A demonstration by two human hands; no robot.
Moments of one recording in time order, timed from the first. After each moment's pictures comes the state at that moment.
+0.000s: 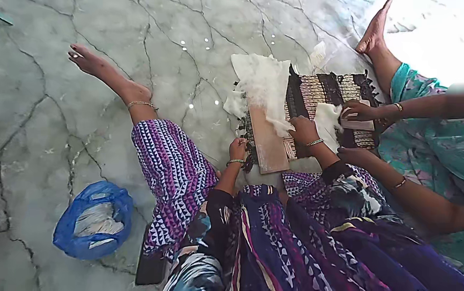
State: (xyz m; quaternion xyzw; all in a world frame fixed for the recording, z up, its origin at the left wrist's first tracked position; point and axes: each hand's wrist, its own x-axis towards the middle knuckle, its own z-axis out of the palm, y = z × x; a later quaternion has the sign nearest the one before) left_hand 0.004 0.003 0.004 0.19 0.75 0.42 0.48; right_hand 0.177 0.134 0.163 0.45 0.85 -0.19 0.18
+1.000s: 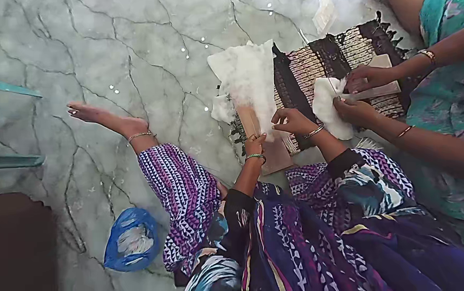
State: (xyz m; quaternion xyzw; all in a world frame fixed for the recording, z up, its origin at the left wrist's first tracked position) left_hand 0.084 0.073 0.033 0.02 0.70 0.49 0.52; right_hand 0.214 0.198 0.052 0.31 0.81 -0.50 -0.08
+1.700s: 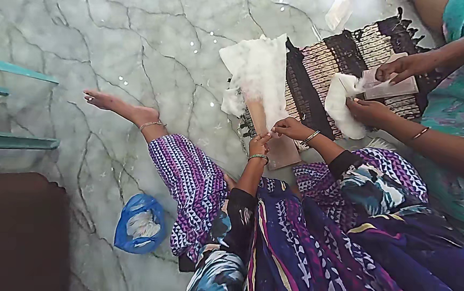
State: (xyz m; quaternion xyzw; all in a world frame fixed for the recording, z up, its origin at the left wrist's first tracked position) left_hand 0.073 0.048 0.031 -0.03 0.65 0.54 0.54; right_hand 0.189 0.167 0.031 0.30 0.77 -0.56 -0.01
